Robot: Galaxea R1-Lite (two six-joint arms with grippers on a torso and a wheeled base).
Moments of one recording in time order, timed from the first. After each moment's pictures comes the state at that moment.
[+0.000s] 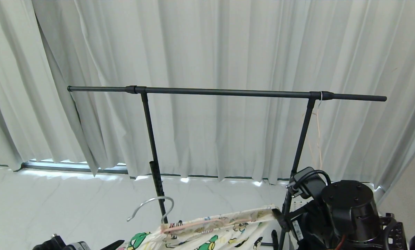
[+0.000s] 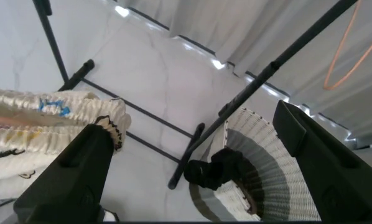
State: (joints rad) left arm -0.97 1.05 -0.10 -0.44 0.50 0.31; right arm 0.91 1.69 -0.43 -0.73 -0.55 0.06
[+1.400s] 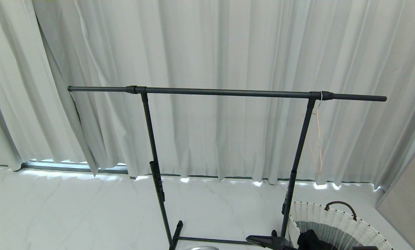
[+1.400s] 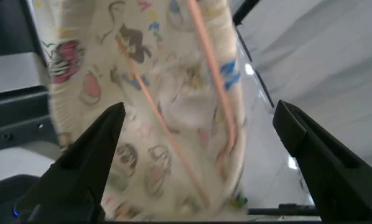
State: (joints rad) left arm -1.14 1.12 -0.20 -0.38 0.40 0.39; right arm 1.32 1.63 -0.42 -0.73 -0.22 -0.19
